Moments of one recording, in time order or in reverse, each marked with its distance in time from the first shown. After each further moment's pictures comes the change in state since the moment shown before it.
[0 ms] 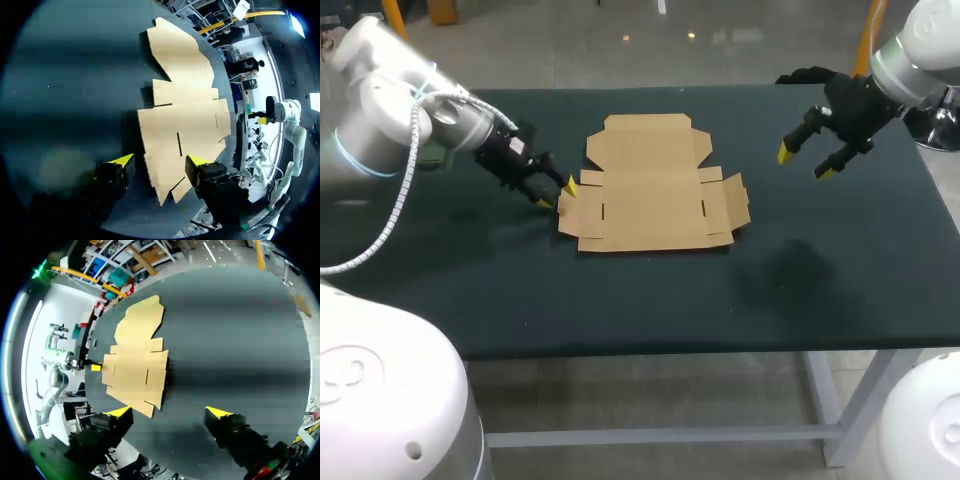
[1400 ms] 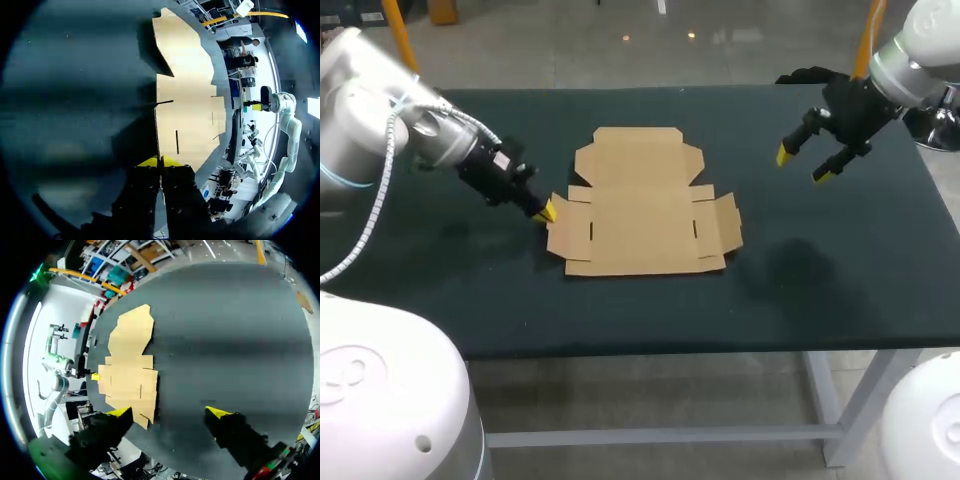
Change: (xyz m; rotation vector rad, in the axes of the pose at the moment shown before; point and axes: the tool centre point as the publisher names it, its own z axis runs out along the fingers) left arm -0.002 0.059 -0.015 -0.071 0.044 -0.055; right arm -0.002 0.000 0.006 0.031 0.017 0.018
